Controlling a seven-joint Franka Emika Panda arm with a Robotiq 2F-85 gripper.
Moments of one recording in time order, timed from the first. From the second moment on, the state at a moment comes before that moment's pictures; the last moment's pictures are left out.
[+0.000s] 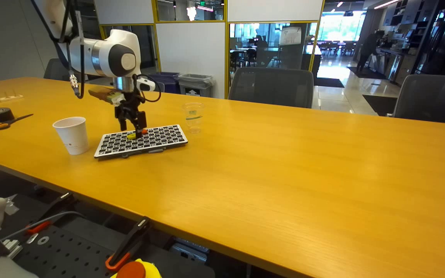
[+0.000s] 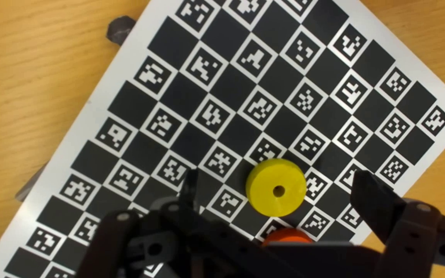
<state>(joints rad) 0.25 0.42 0.10 -2.18 0.08 2.55 0.46</state>
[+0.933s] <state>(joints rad) 0.28 0.45 0.07 -2.13 0.04 2.49 0.50</state>
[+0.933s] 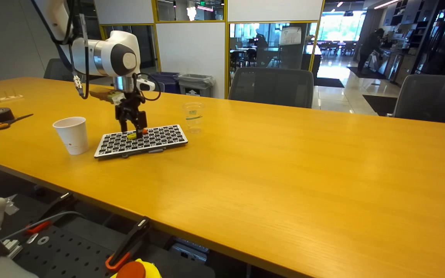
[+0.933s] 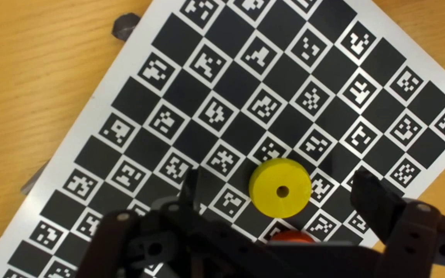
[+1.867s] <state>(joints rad) 0.30 0.48 0.05 -2.08 0.01 2.44 0.55</state>
